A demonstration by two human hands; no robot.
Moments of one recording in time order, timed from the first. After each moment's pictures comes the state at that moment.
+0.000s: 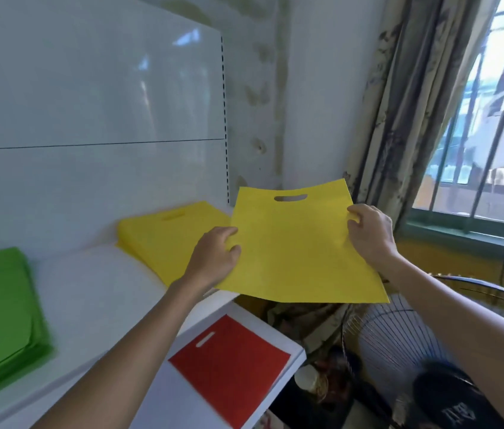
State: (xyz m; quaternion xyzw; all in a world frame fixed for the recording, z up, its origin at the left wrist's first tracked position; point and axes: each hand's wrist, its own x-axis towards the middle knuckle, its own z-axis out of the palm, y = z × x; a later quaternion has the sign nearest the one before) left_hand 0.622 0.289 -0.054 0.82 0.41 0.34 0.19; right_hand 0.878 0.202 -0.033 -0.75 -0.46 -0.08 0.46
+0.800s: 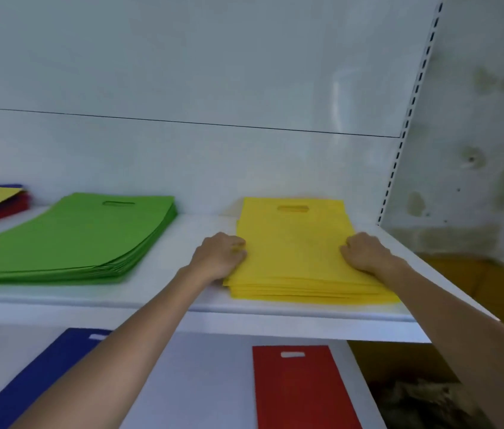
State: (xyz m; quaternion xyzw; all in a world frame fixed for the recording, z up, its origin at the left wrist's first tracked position) left_hand 0.555 0.342 -0.081 0.59 0.76 0.27 0.06; right_hand 0.808 0.475 -0.066 -0.60 -0.79 0.05 0.09
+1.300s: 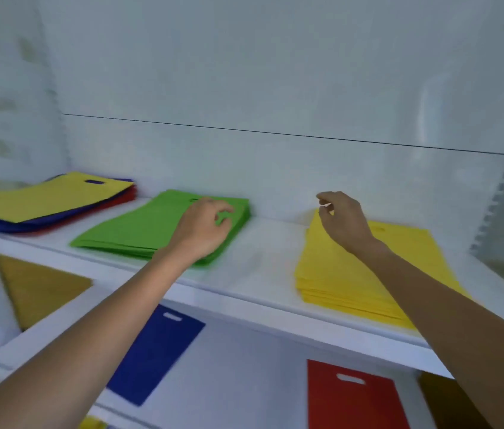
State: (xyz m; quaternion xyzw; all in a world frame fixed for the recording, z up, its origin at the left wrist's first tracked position) left_hand 0.479 0.238 -0.033 0.51 0.77 0.37 -0.12; right_hand 0.664 0.415 -0.022 -0.30 -0.86 0.11 0.39
